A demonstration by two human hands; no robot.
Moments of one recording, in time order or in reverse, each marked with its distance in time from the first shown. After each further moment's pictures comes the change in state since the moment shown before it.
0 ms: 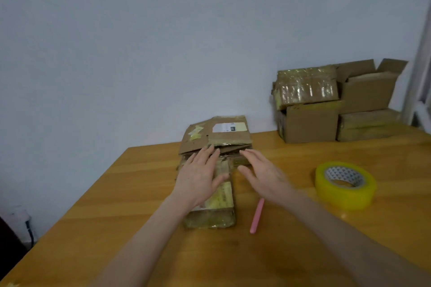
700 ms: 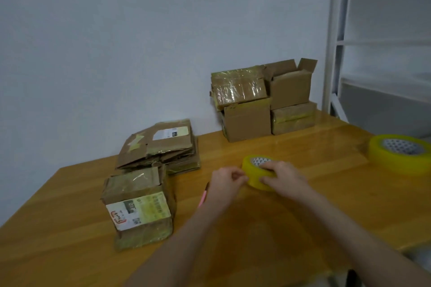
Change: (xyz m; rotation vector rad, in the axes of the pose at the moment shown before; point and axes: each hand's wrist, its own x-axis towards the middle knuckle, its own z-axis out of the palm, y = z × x) left_hand 0.066 0.192 0.045 -0.761 -0.109 -0.045; right_hand -0.071 0.152 -0.084 -0.152 -0.007 0.384
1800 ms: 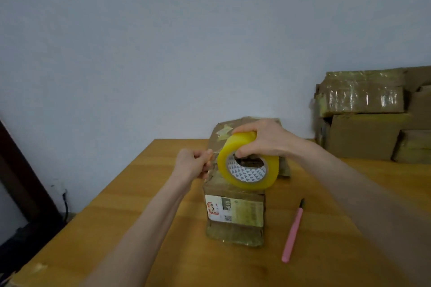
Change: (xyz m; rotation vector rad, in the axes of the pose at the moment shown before) left_hand -0.050 -0.154 -0.215 -0.561 0.490 -0.460; right_hand 0.088 -0.268 0.000 0.254 -0.255 -0.549
